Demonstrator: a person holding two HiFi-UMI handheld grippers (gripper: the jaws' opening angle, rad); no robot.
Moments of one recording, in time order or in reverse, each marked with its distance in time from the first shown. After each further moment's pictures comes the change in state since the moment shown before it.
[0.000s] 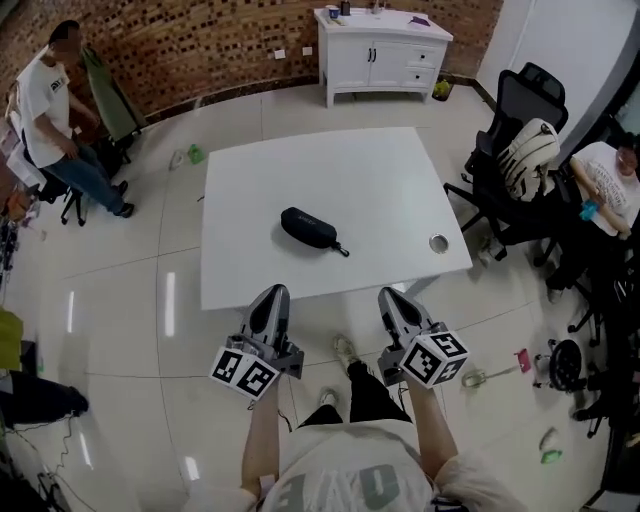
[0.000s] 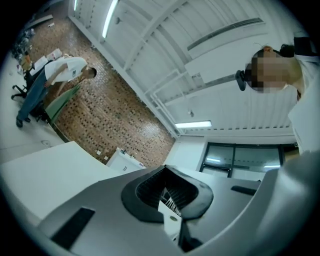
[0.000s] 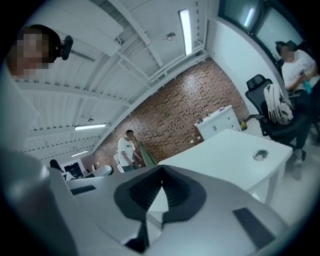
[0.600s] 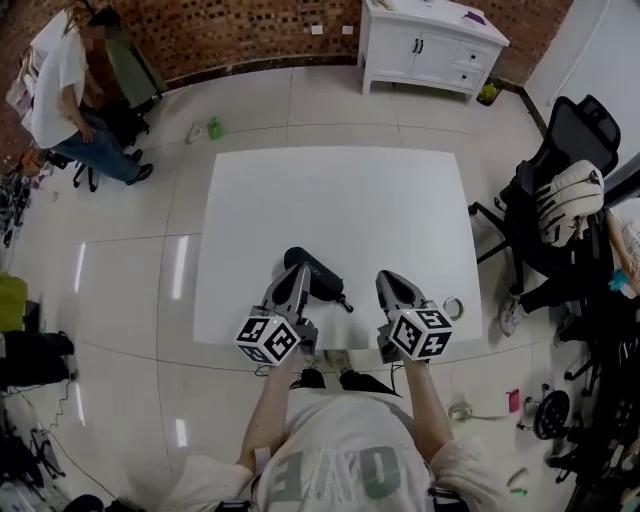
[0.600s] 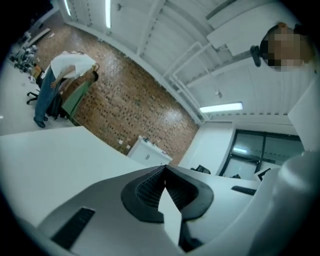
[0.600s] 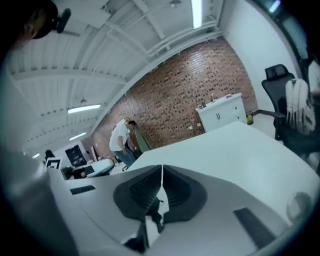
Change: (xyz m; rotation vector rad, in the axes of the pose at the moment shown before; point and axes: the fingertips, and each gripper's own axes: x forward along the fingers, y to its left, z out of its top) left arm 0.199 0.142 -0.063 -0.031 0.152 0.245; right arm 0.214 -0.139 0.037 -0.090 0.235 -0.013
